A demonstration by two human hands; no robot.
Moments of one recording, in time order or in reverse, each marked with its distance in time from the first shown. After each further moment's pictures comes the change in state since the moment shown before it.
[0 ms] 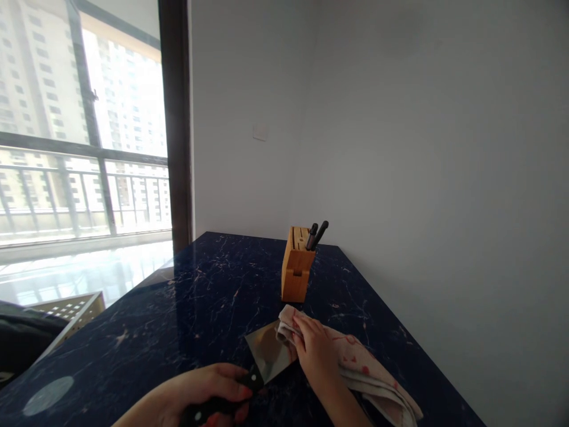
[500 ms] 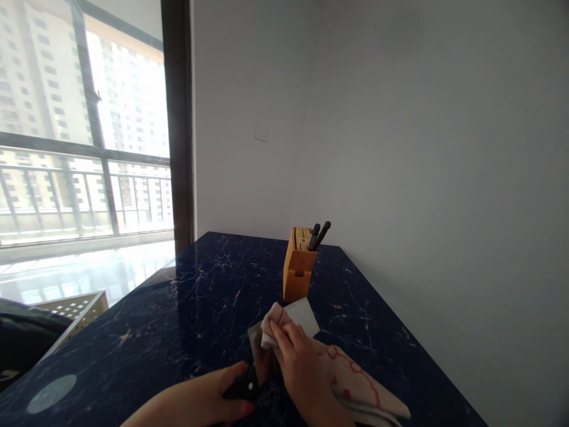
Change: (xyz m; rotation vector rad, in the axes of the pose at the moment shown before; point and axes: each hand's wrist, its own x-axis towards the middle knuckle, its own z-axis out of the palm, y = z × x) left_hand -0.012 0.003 0.008 0.767 0.239 0.039; right_hand -0.009 -0.036 0.004 -0.028 0.025 -0.261
